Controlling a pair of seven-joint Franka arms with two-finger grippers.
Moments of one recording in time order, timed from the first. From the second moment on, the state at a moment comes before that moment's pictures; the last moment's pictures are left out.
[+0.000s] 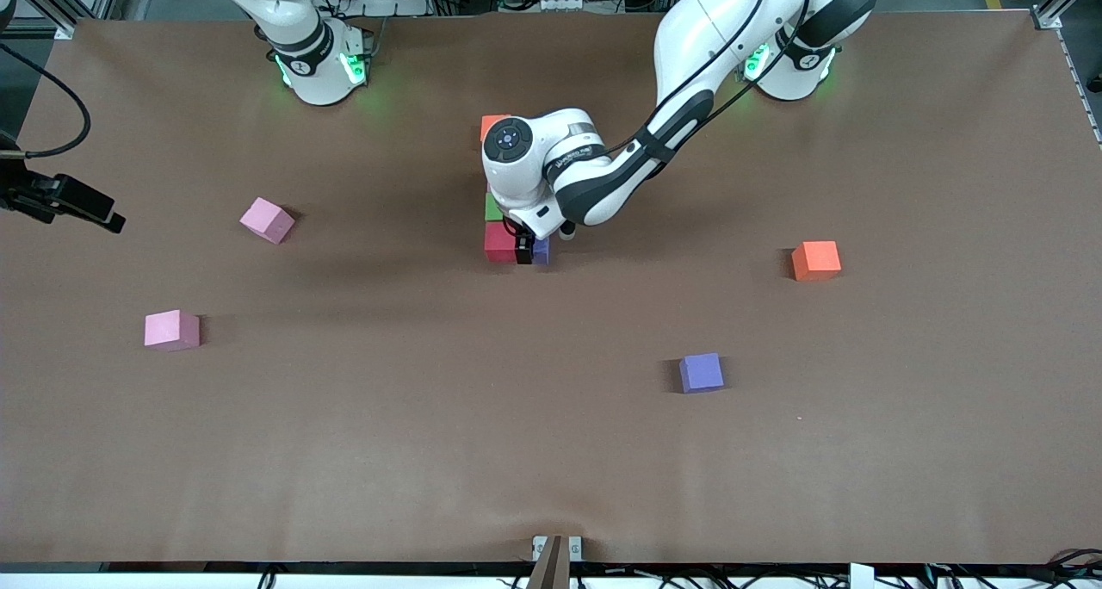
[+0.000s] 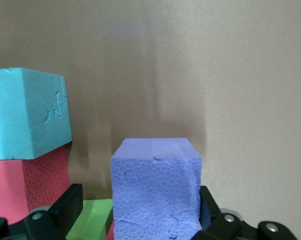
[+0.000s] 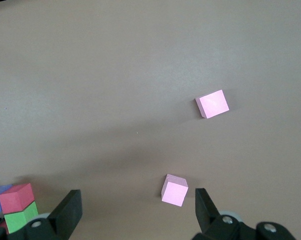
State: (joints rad) left arm -0.56 0.86 -0.51 -1.46 0.45 2.18 -2.71; right arm -0.07 0.02 -0.02 -1.59 0.04 1.63 0.09
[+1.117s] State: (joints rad) left arm -0.47 0.77 -0.53 -1.46 0.36 2.05 -2.59; right arm -0.07 0.02 -0.02 -1.59 0.04 1.63 0.09
